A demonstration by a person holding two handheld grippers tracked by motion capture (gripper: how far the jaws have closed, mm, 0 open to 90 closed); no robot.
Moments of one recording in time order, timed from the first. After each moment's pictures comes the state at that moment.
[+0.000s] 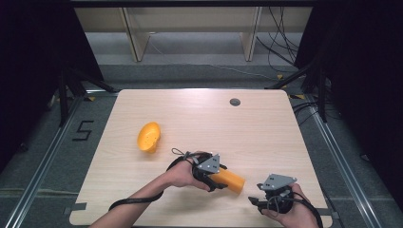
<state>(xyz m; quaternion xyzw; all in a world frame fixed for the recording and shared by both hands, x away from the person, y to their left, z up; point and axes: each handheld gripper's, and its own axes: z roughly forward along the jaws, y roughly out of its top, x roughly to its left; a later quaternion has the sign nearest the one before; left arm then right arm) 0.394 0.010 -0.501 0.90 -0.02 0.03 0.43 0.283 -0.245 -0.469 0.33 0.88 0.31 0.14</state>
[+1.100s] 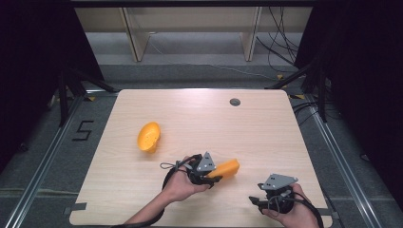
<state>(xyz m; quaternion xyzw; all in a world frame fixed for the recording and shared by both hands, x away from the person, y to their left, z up) 0.358 0.026 -0.477 0.88 0.21 0.12 0.42 0.282 -0.247 -0.467 0.34 0.88 0.31 0.13</state>
